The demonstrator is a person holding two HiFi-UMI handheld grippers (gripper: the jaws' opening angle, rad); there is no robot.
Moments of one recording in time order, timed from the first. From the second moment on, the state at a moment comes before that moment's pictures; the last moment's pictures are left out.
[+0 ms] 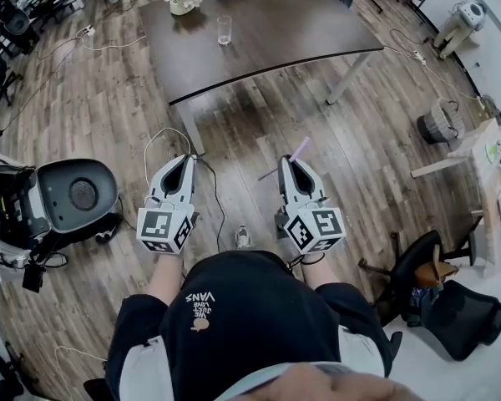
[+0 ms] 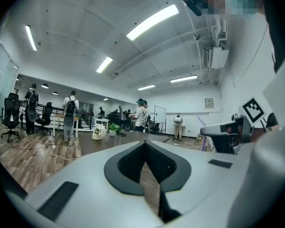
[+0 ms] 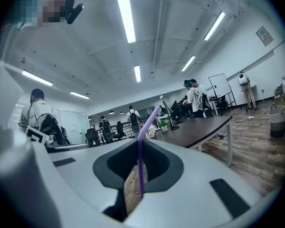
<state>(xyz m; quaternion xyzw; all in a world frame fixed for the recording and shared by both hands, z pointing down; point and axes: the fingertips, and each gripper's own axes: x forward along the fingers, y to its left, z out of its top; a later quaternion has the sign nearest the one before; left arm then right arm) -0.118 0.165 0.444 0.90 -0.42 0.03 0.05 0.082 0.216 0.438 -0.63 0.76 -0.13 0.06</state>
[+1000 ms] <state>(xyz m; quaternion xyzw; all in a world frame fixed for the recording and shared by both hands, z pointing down) -0.110 0.025 0.442 0.90 -0.43 0.03 0.05 0.094 0.070 0.437 -0.62 0.77 -0.13 0.06</state>
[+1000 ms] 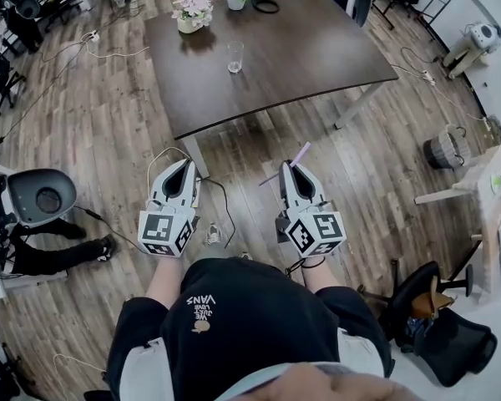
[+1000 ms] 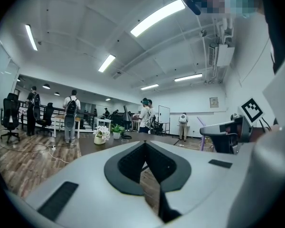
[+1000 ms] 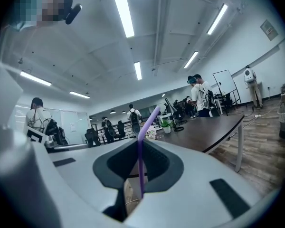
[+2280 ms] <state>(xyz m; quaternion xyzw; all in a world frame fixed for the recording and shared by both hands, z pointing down) -0.068 -0.165 0.444 0.91 -0.41 0.04 0.06 0.130 -0.114 0.433 -0.63 0.76 -0.13 0.07</state>
